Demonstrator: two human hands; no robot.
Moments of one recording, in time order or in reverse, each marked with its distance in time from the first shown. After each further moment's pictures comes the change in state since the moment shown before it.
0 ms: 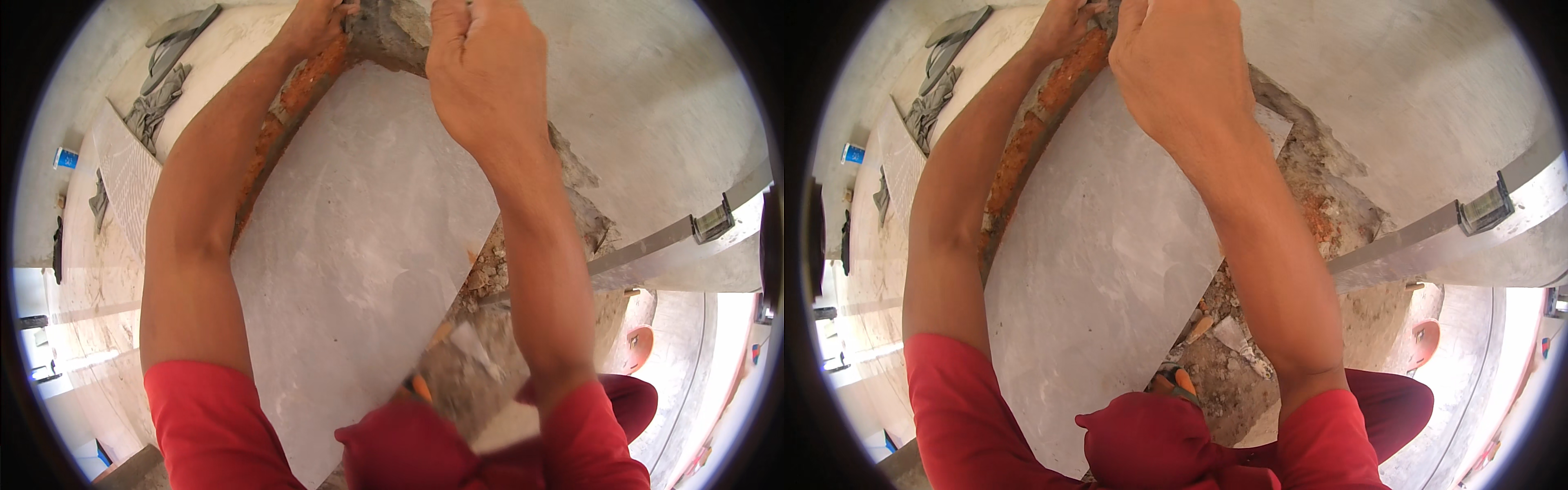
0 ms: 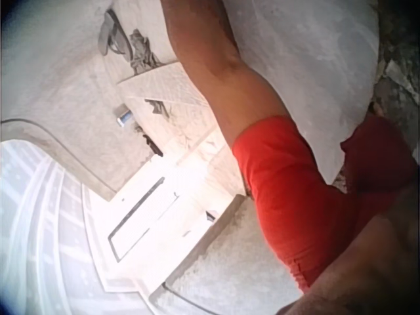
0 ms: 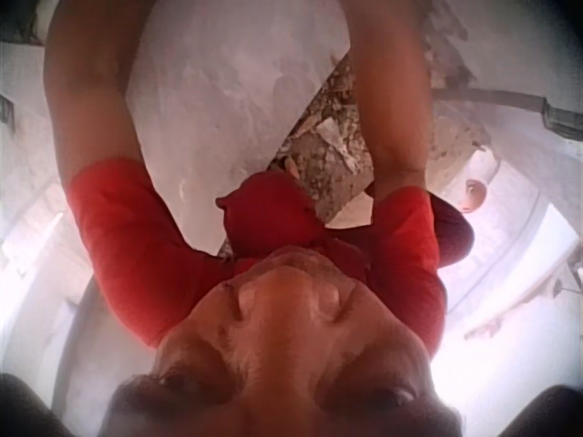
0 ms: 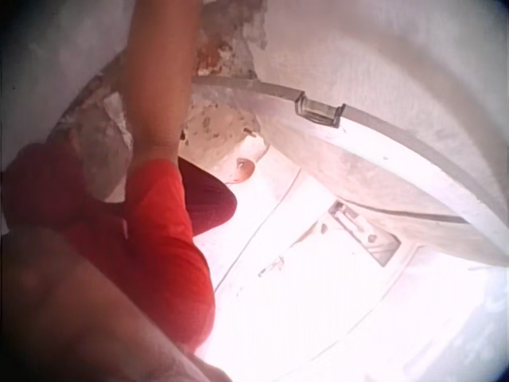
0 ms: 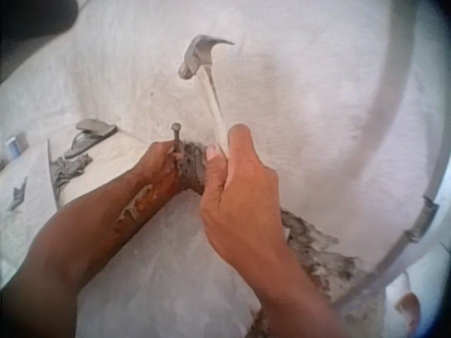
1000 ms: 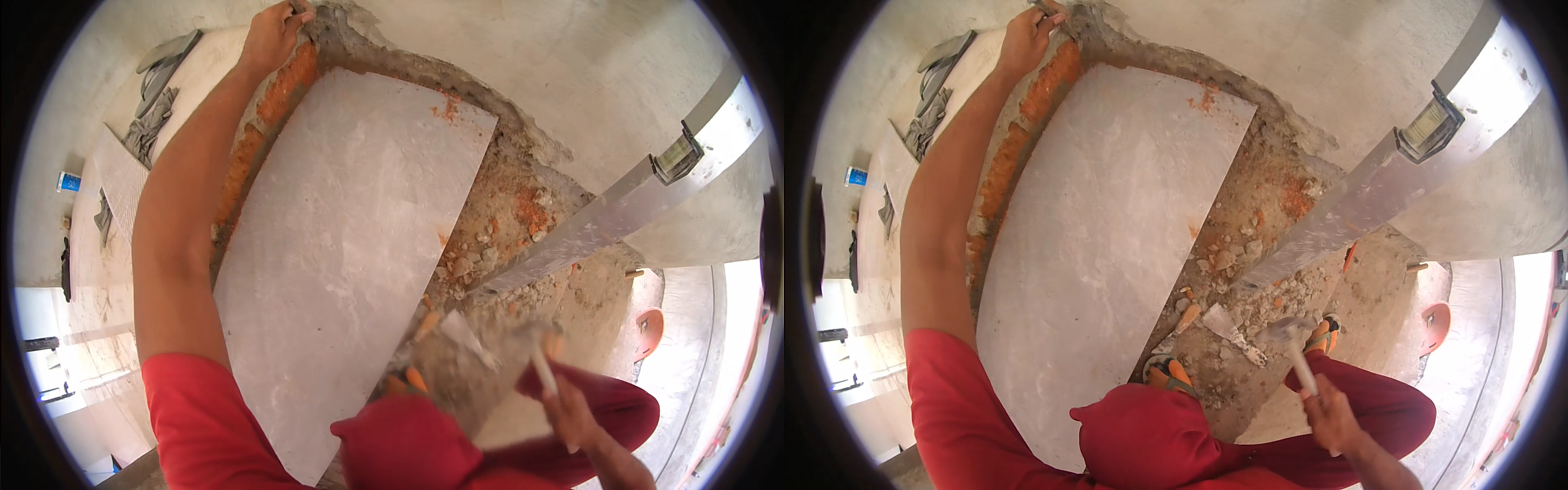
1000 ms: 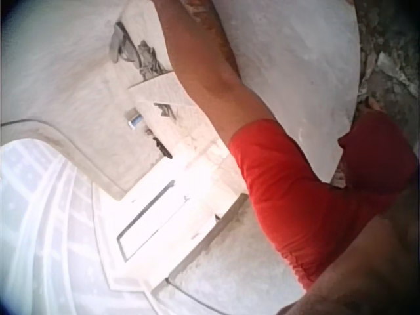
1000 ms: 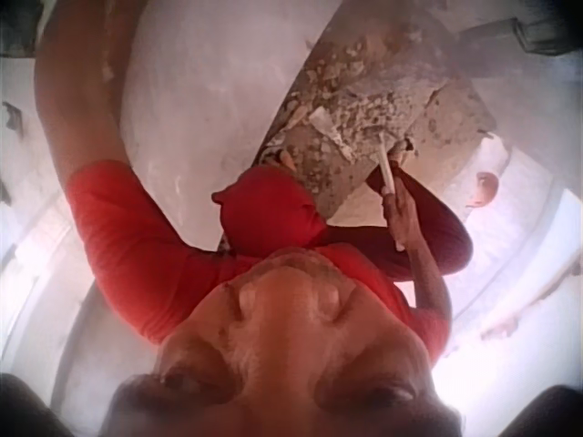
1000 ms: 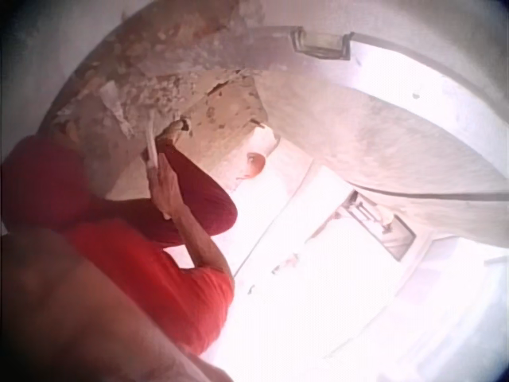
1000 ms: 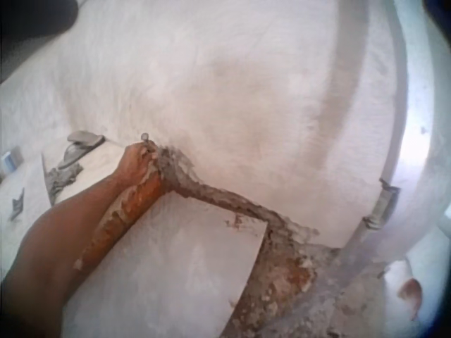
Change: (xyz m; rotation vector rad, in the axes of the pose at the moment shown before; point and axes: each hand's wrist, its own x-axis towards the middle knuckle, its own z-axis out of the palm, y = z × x) left_hand -0.001 0.017 -0.002 0.040 0.152 0.094; right_hand -0.362 0.032 -0.287 -0.058 -0.771 1.102
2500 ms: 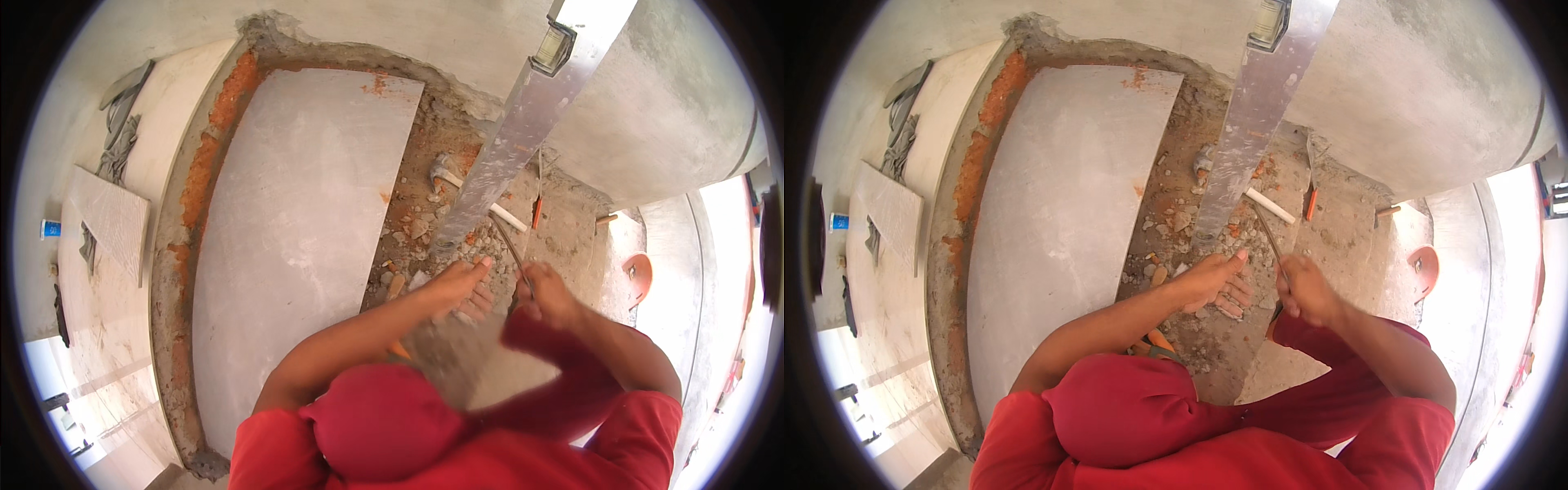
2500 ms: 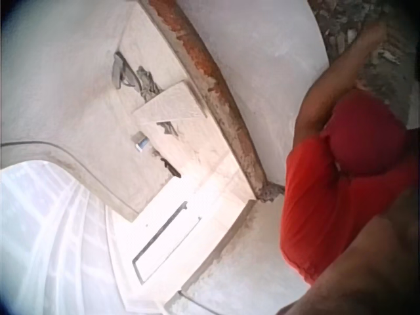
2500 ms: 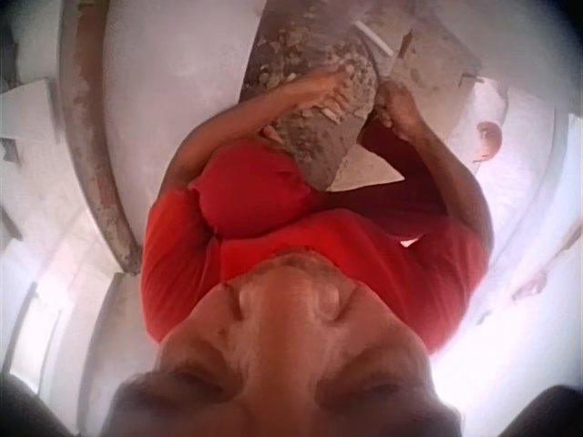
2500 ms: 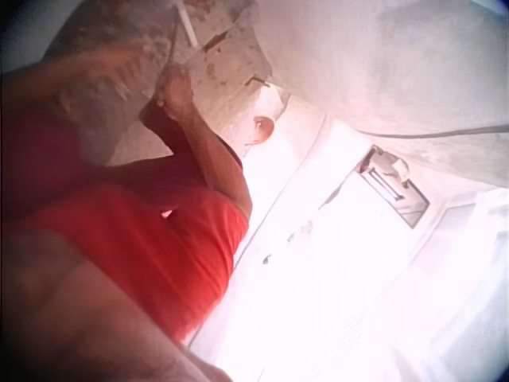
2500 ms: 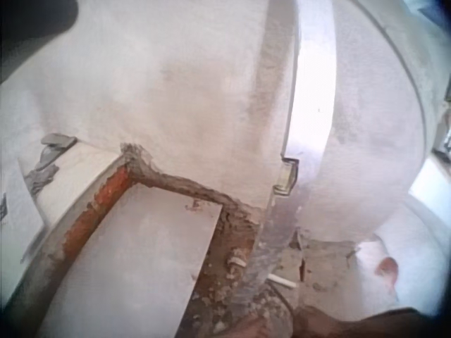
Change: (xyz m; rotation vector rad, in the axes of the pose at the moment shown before) left_hand -0.272 0.428 0.131 -1.469 -1.172 -1.427; right_hand 0.093 0.011 -0.027 0.445 0.039 0.122
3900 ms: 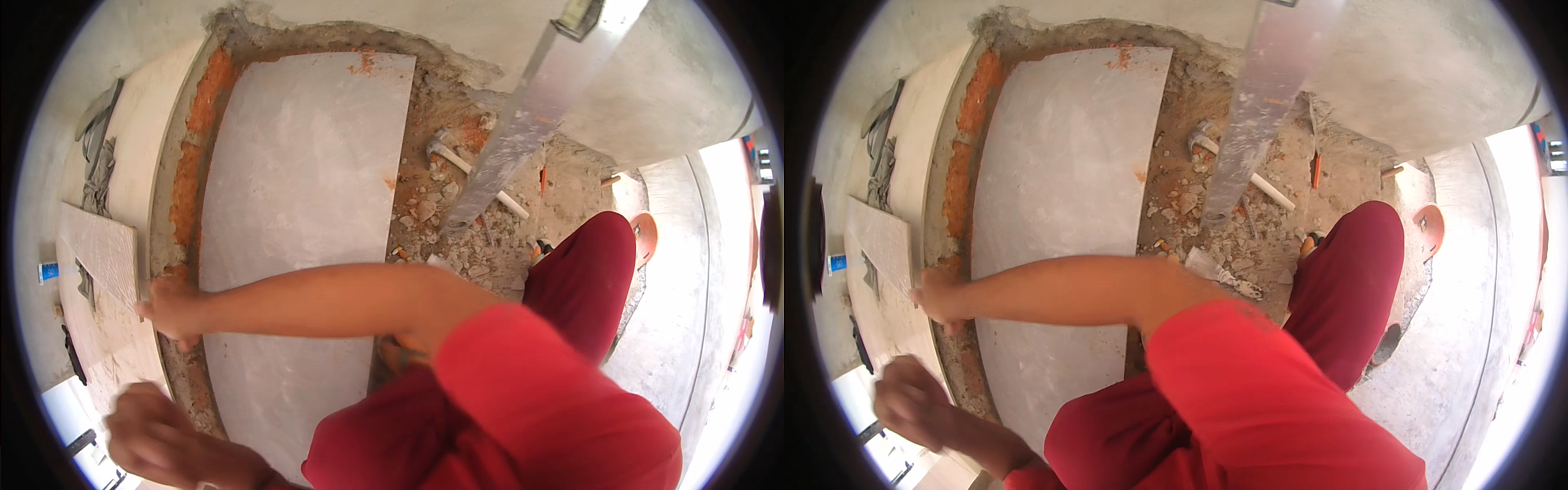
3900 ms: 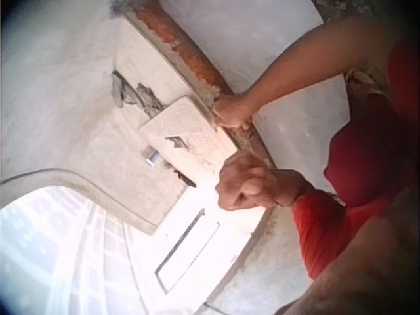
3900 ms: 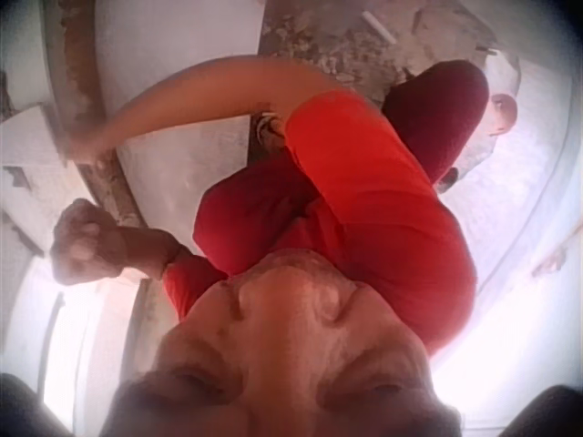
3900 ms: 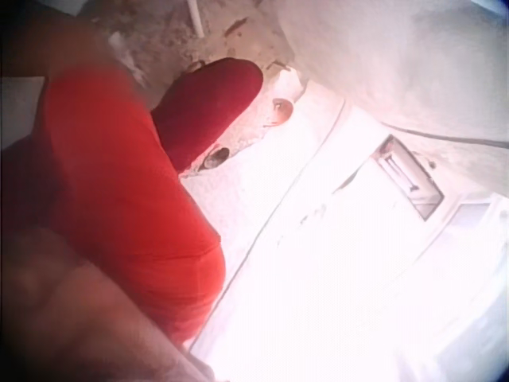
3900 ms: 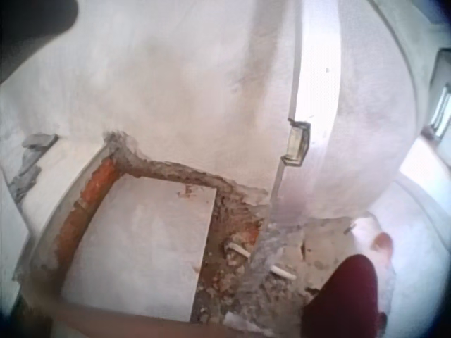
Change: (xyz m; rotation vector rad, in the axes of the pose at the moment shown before) left_hand -0.392 0.051 -0.072 0.705 1.004 1.628; right_hand 0.015 -0.244 0.454 0.118 -0.878 -0.504
